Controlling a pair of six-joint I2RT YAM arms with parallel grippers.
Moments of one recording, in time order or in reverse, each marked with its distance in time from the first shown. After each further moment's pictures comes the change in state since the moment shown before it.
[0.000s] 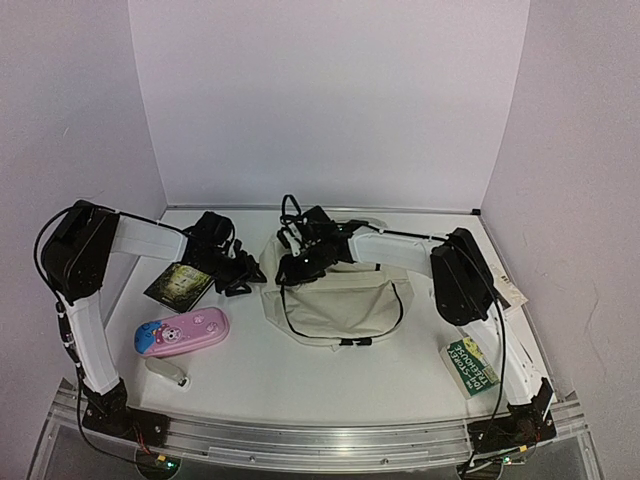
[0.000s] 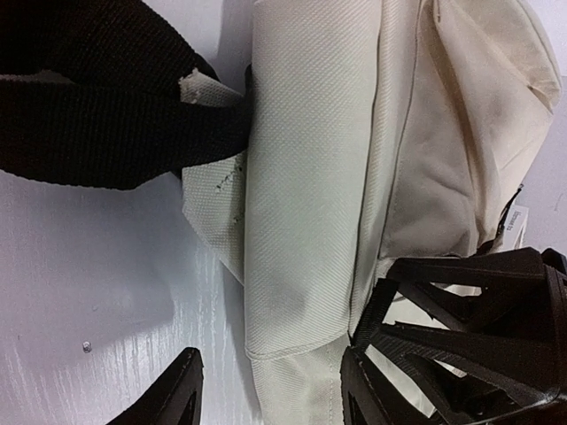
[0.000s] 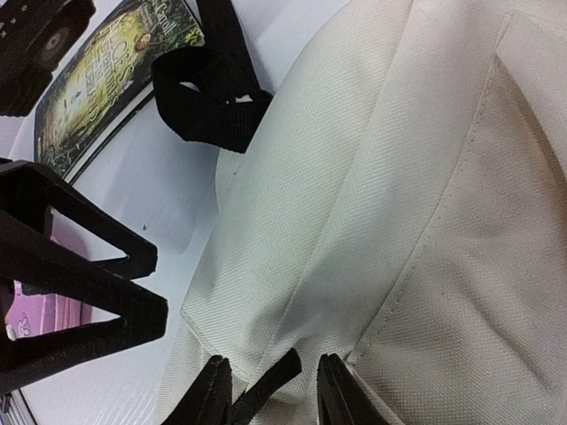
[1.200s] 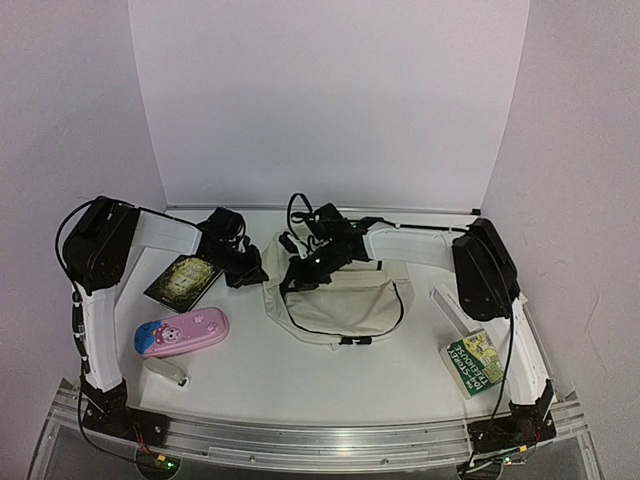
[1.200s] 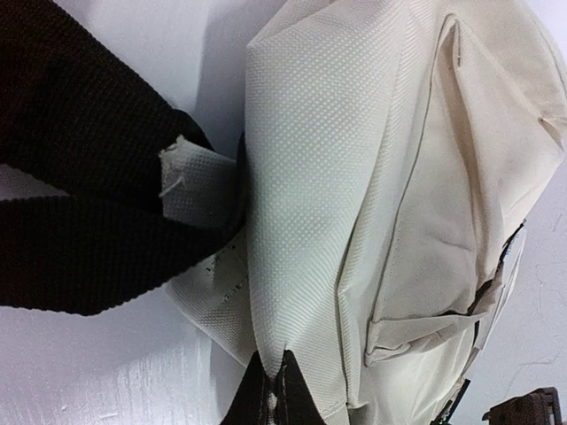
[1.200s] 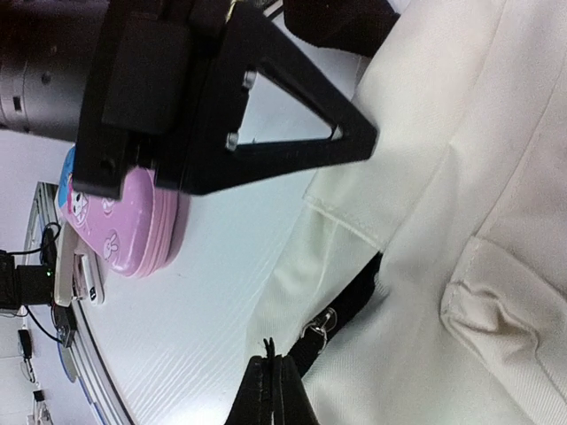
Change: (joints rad) left arm 0.004 0.151 0.160 -0.011 0.001 -0.031; right arm 0.000 -0.169 -0.218 0.023 -0.227 0.023
